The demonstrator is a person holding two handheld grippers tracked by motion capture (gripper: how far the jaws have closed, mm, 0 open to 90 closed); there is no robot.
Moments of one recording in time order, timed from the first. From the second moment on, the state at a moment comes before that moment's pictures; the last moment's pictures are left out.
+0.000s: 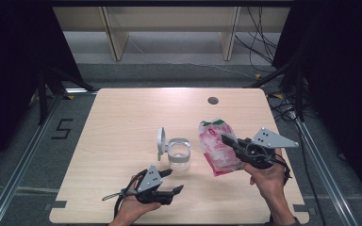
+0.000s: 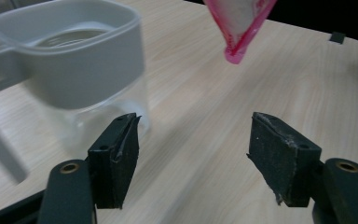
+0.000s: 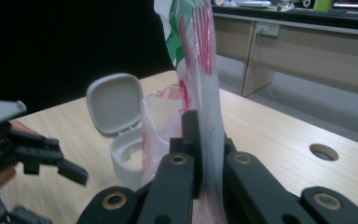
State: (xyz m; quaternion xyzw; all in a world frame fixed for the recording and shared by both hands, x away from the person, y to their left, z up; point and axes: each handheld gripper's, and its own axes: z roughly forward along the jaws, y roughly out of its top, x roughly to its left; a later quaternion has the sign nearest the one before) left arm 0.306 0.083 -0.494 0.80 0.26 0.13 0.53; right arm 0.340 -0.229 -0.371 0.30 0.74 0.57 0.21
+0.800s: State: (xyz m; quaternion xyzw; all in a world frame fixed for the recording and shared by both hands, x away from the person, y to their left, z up) left arm 0.314 0.016 -0.497 0.80 0.24 0.15 0.53; right arm 0.331 -0.198 -0.351 0.25 0.74 0.59 0.21
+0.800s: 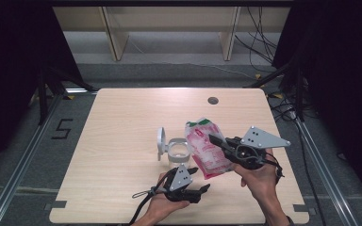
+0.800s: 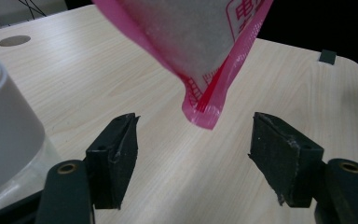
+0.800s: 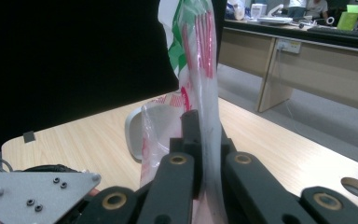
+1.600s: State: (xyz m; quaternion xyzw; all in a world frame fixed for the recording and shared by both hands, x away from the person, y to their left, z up) left arm 0.321 0.001 -0.489 0.78 0.23 0.19 0.55; right arm 0.338 -0.195 -0.346 0.25 0.74 0.59 0.22
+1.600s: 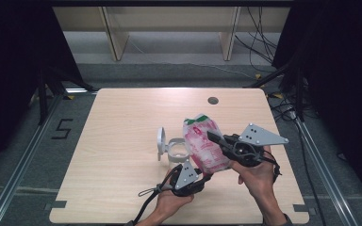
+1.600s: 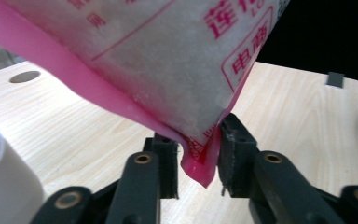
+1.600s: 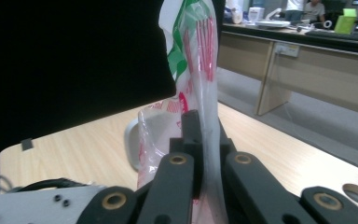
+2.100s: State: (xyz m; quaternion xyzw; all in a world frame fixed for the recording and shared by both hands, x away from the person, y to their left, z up) left arm 0.315 -0.010 -0.495 0.77 0.26 0.23 0.54; right arm 0.358 -0.183 -0.346 0.27 0.74 0.58 0.21
